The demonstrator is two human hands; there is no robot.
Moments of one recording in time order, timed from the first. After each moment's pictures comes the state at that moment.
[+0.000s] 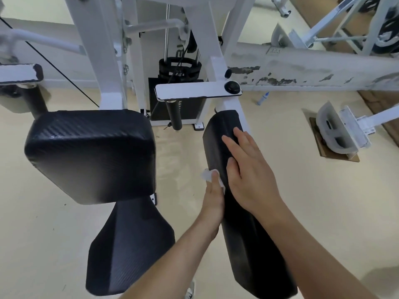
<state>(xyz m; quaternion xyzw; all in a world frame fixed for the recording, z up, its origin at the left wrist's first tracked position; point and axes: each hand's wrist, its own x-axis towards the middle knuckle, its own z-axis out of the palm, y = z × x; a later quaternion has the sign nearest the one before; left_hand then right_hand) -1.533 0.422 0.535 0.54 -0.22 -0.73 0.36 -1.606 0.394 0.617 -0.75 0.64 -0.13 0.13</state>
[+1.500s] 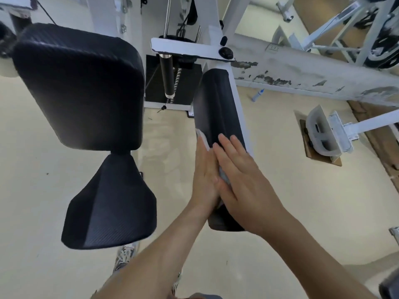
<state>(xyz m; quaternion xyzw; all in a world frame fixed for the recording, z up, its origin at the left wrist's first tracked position) -1.570 0.483 0.515 0.48 -0.37 -0.56 0.57 -1.647 0.508 0.620 -0.83 0.54 -0.02 0.13</state>
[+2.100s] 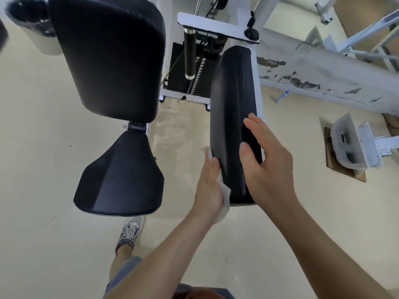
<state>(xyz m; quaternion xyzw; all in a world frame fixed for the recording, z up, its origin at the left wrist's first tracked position) -1.584 0.552 0.520 0.43 -0.18 -0.69 0.56 -1.661 0.516 0.612 -0.72 0.58 -0.29 0.23</state>
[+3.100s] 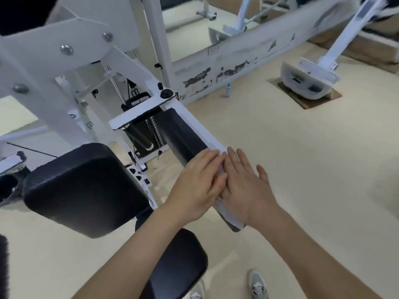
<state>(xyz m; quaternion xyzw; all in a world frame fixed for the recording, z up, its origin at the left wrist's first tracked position) -1.507 0.461 0.610 0.34 -0.91 -0.19 0.15 -1.639 0.529 0.624 -0.63 0.75 -0.02 0.17</state>
